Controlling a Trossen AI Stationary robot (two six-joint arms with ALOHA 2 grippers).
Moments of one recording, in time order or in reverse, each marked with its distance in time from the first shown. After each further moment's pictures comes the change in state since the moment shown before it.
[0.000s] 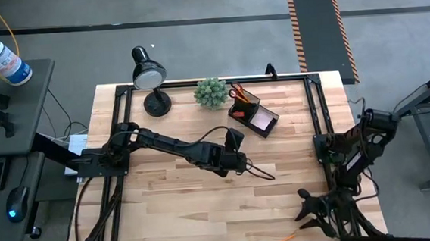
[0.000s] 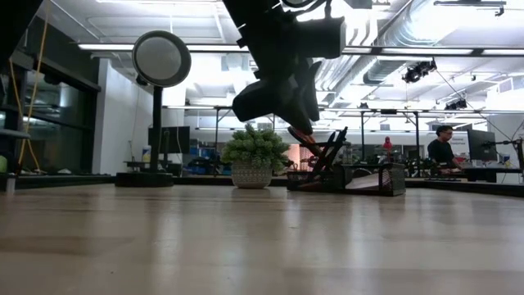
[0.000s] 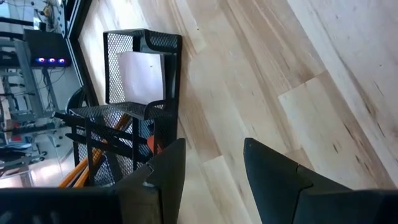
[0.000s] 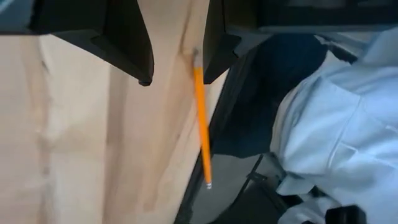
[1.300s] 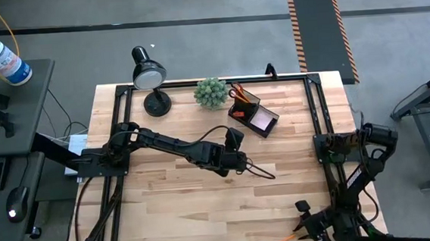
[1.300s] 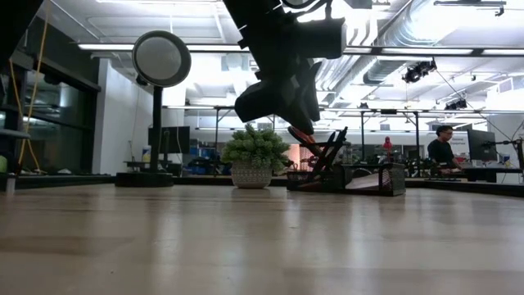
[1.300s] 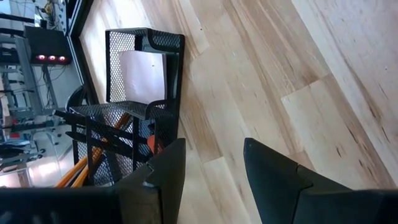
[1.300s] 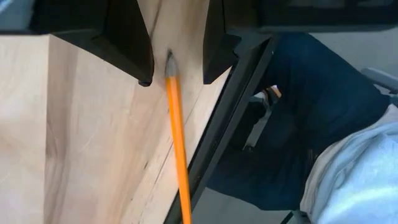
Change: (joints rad) left arm 0.000 0.002 0.000 0.009 0.000 -0.010; right arm 0.000 0.161 0.269 -0.333 -0.044 -0.121
